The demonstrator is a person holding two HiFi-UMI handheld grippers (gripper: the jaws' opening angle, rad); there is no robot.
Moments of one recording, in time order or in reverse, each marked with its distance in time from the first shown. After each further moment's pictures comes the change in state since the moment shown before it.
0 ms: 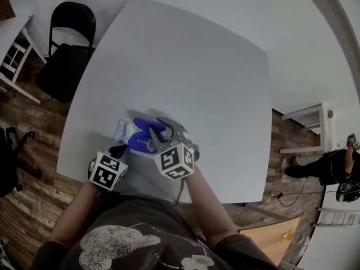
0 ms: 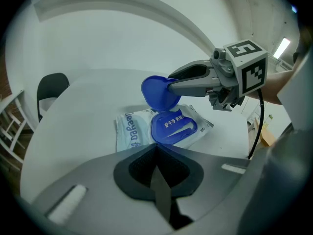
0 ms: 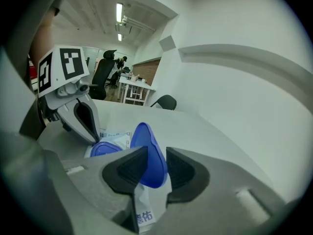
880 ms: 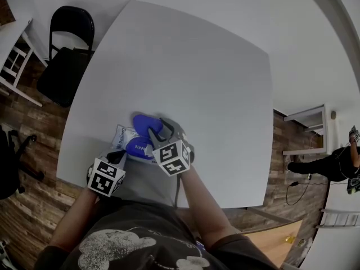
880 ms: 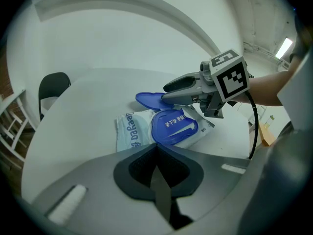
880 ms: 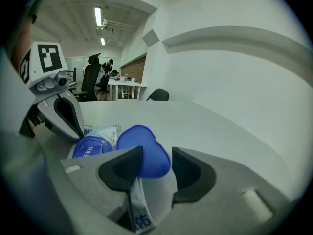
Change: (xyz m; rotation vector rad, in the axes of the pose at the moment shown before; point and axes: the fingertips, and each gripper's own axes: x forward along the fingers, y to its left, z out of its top) left arm -0.001 0.002 -0.003 -0.013 0.009 0.015; right arm 0.030 -0.012 -0.032 0.191 0.038 -0.001
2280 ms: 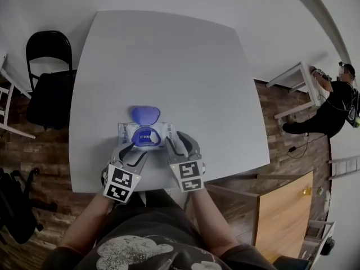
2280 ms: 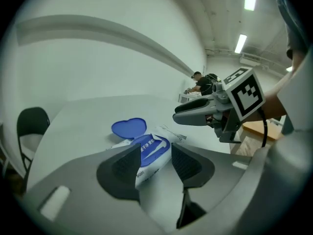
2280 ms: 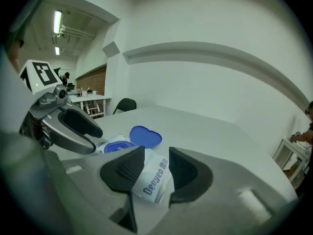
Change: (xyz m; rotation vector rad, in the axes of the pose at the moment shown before) left arm -0.037 -0.040 0.034 0.292 -0.265 -0.170; right arm -0.116 0.031 -0.015 0.346 -0.058 -0.401
